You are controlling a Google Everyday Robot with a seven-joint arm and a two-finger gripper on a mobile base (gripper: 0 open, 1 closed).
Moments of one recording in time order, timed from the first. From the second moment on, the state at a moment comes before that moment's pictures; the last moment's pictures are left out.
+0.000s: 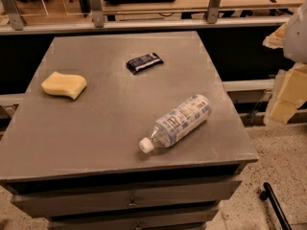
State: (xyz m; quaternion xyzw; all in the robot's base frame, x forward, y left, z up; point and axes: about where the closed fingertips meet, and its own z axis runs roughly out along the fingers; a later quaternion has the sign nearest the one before) arm 0.438 -0.217 0.976 -0.60 0.78 -0.03 0.16
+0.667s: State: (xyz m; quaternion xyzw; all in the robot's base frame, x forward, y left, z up) arm 0.443 -0.214 0.979 -0.61 0.77 -0.04 0.17
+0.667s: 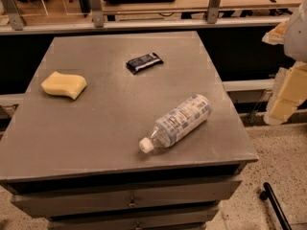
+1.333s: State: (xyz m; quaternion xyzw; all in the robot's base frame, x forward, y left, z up) arm 0.478 -0.182 0.940 -0.72 0.66 -0.10 0.18
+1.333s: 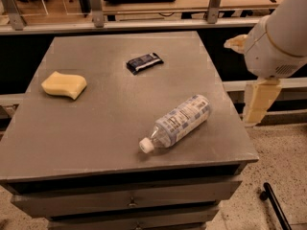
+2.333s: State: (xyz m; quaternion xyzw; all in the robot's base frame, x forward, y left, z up) arm 0.490 -0.097 0.873 -0.87 0.48 -0.05 0.09
